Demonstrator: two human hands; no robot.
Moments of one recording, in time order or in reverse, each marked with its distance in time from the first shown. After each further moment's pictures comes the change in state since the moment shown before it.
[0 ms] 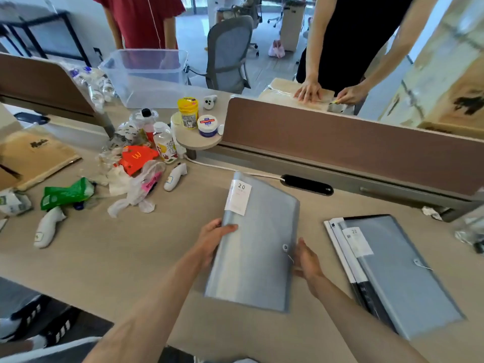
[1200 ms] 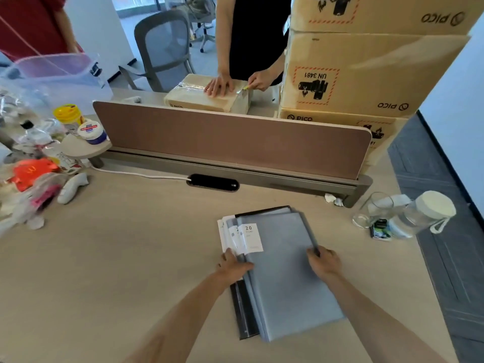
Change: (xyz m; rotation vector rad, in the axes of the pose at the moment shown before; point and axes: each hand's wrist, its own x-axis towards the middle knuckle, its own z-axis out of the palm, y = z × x) left_hand 0.034 -0.142 0.362 0.843 0.007 -0.257; right_hand 0.127 0.029 -0.381 -0.666 0.264 0.005
